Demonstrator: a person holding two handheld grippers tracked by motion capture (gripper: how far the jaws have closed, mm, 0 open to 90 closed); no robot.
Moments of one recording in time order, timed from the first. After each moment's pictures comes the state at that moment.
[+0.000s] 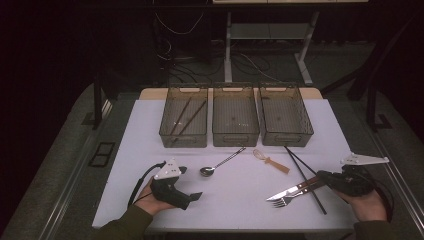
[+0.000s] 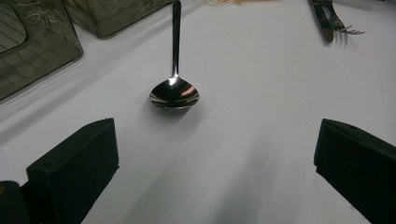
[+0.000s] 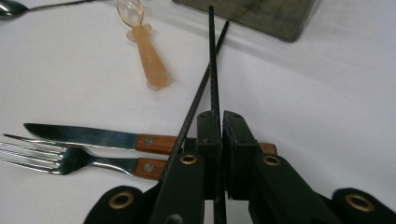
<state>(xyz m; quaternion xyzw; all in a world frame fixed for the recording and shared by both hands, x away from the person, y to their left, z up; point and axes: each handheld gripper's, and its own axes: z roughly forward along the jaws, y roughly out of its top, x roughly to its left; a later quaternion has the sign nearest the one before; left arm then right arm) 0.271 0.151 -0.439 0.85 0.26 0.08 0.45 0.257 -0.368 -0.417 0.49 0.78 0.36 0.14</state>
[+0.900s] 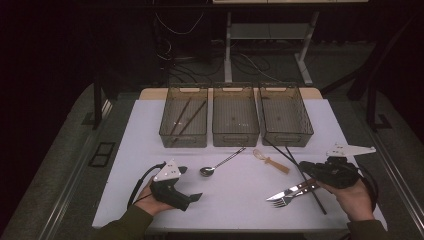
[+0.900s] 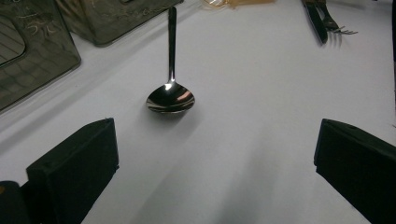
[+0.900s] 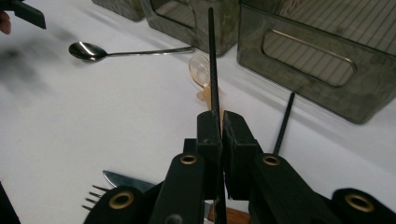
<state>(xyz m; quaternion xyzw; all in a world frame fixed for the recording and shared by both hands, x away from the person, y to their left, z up) 0.268 0.150 -0.438 0.85 0.25 0.09 0.46 0.267 -0.322 -0.384 0.42 0.80 0.42 0.12</state>
